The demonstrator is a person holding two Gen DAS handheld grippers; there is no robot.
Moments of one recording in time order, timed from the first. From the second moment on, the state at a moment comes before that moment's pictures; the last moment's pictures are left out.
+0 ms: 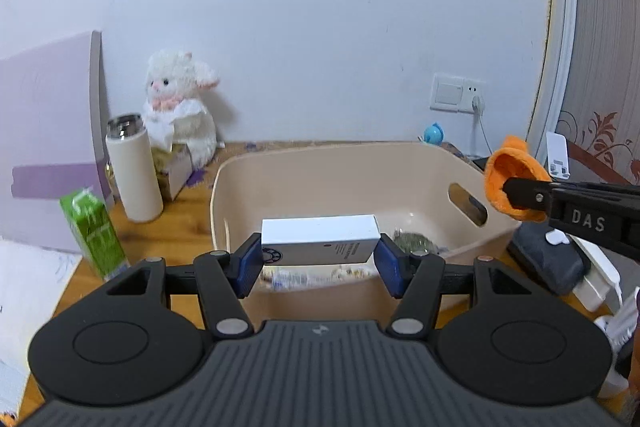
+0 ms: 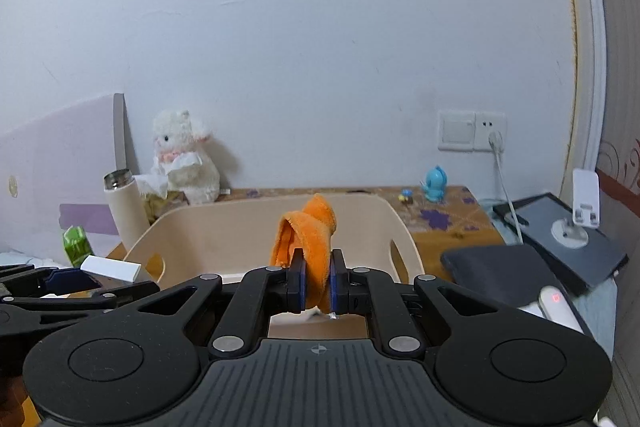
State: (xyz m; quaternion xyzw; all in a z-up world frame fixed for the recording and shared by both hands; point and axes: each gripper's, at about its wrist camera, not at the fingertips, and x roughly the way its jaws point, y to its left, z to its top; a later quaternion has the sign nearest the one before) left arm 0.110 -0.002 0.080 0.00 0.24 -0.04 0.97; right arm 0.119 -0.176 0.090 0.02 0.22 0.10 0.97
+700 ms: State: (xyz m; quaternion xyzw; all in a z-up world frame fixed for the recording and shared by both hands) left arm 0.220 -0.023 0.036 0.04 0.35 -0.02 0.93; right arm 0.206 -0.146 0.048 -0.02 0.31 0.08 0.95
